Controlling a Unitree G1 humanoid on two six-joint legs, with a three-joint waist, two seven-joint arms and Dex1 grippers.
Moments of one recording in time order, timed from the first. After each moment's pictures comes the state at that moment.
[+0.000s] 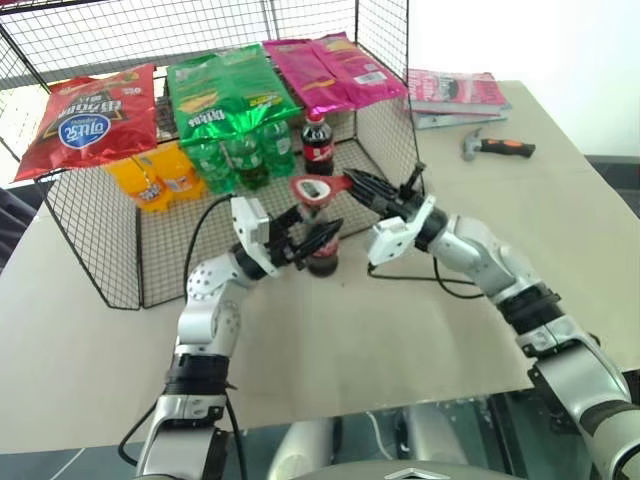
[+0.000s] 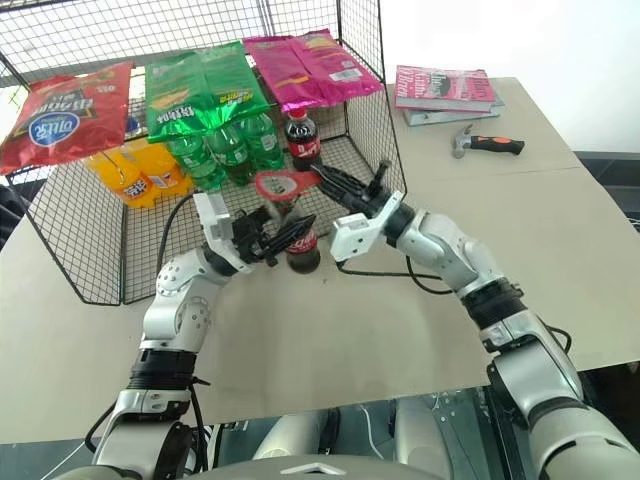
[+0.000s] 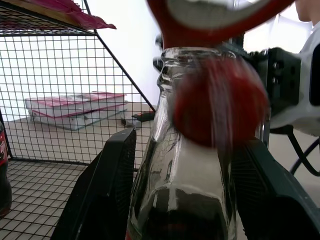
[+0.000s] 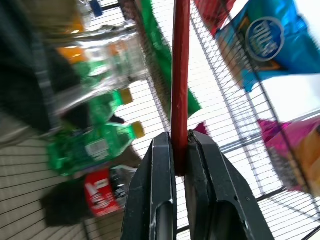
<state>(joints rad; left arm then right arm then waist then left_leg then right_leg) -0.36 0.32 0.07 0.10 -0.50 -0.03 -1.00 -0.78 -0.39 0.37 0.35 -0.65 -0.73 0.01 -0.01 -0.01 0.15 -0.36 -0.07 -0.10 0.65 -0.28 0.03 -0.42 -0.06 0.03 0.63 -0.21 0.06</state>
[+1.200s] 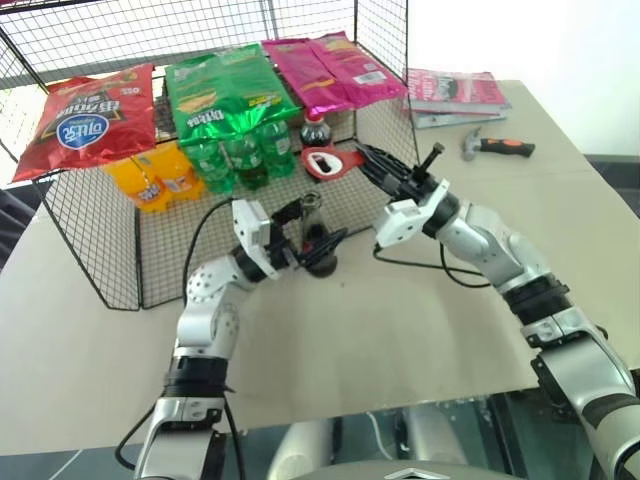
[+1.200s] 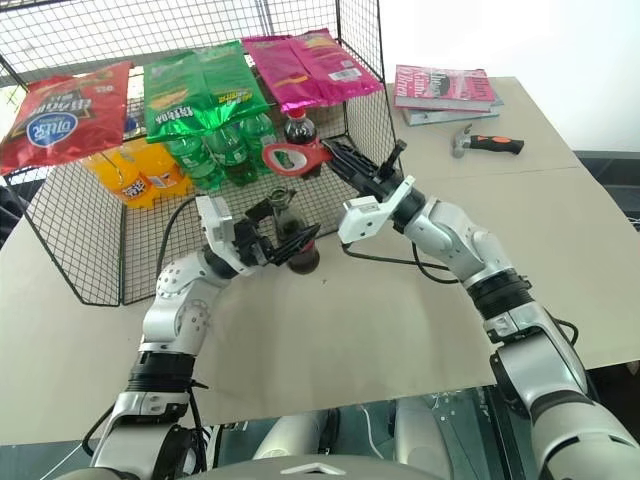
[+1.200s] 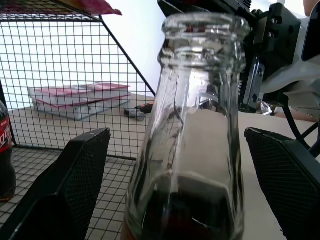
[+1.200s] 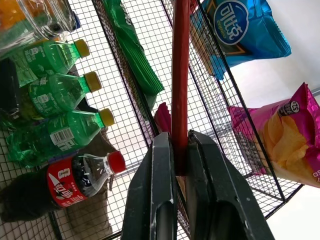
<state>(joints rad) -0.32 0.33 0.07 0.09 -0.49 -0.02 -0.99 -0.77 -0.40 0.34 0.38 -0.62 -0.73 -0.03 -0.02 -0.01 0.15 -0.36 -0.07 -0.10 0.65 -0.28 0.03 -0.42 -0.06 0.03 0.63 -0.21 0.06</state>
